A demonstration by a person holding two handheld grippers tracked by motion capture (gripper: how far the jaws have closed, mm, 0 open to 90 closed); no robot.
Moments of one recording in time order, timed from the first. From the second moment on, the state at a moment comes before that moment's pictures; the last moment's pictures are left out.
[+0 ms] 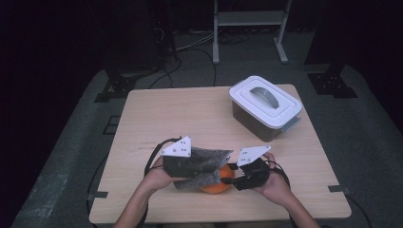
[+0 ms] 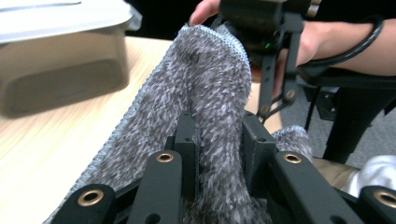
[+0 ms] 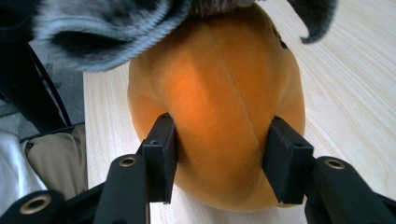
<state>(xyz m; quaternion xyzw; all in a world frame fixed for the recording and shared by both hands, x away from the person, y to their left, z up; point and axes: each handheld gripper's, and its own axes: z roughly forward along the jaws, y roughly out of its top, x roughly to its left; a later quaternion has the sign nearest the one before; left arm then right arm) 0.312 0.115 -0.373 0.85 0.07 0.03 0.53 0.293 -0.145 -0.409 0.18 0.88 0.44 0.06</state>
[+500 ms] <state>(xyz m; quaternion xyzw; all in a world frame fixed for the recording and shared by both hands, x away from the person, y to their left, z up) 0.334 0.149 -0.398 0.85 0.13 0.02 0.51 0.310 -0.170 -0.418 0.21 0.86 0.46 0.02</state>
